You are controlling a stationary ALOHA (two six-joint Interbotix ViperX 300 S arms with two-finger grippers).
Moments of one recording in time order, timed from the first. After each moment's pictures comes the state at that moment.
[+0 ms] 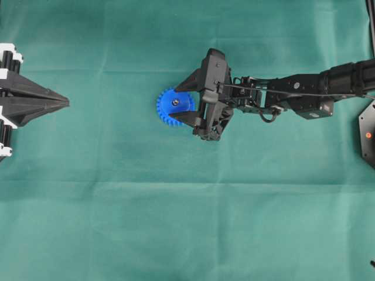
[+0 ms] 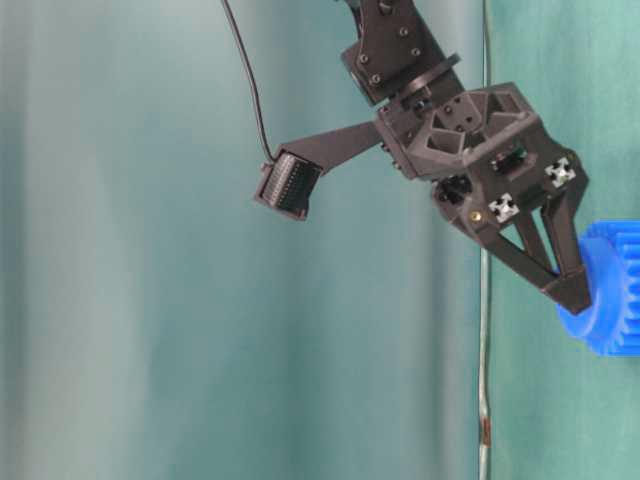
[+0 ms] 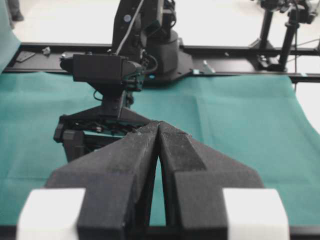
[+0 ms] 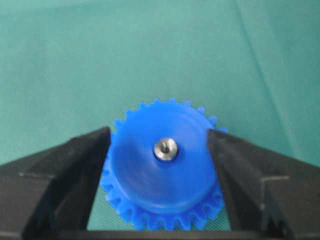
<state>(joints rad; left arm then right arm) -0.01 -0.96 1.18 0.01 -0.22 -0.02 -0.11 0.24 0.66 0.09 -0.38 -0.01</state>
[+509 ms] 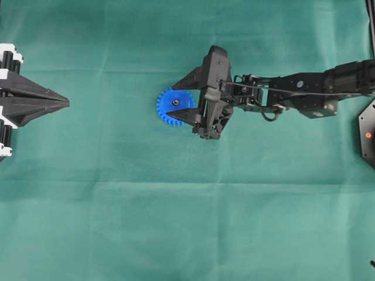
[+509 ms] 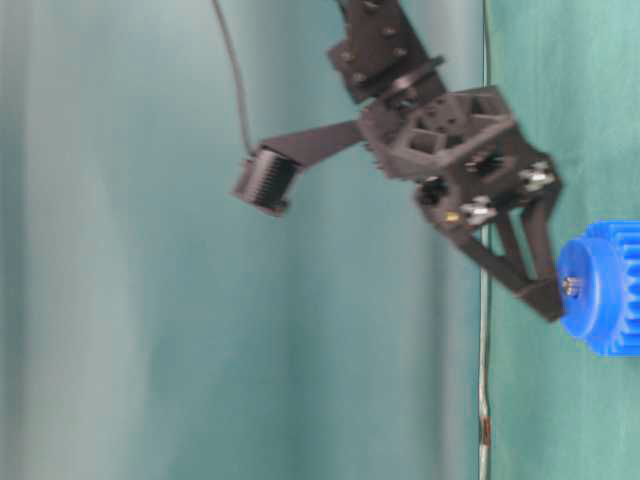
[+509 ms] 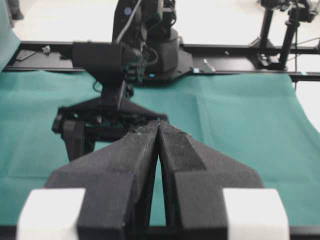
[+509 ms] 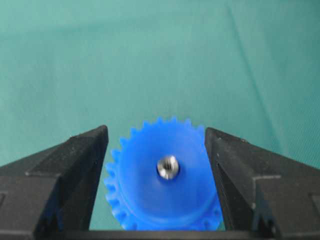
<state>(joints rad) -0.01 -0.96 1.18 0.01 -0.22 -0.02 -0.11 0.19 0.66 0.09 -0.38 -0.01</state>
